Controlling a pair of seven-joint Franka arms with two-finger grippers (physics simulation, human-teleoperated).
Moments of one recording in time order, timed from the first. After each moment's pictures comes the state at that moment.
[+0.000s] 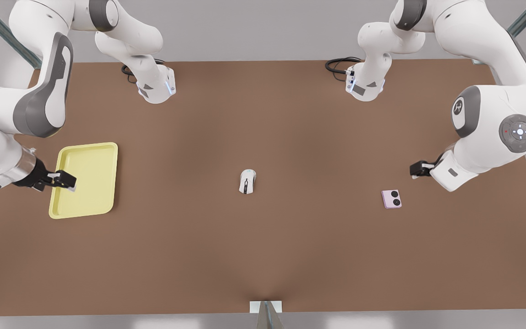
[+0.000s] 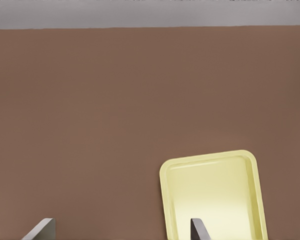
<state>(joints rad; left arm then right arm) -0.12 0.34 0.06 -1.25 0.03 1.48 0.04 0.04 0.29 -0.15 -1.32 0.03 1.65 -0.08</state>
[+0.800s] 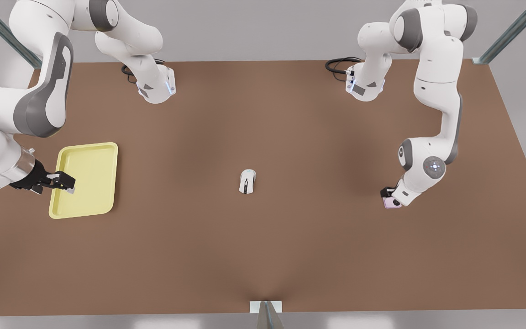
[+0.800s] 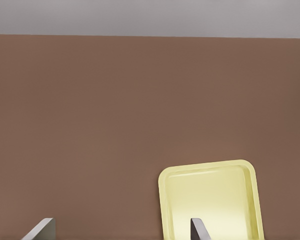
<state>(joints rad) -0.11 0.46 0.15 -2.11 -0.03 2.59 0.03 0.04 0.29 -0.15 -1.32 0.03 1.67 -0.10</state>
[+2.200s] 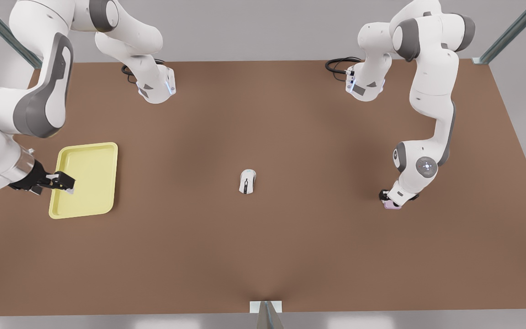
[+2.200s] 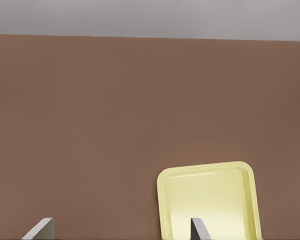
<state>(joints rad) -0.10 0.53 0.14 -2.14 -0.03 2.74 0.09 0.04 0.29 -0.15 -1.30 0.03 1.67 -0.11</state>
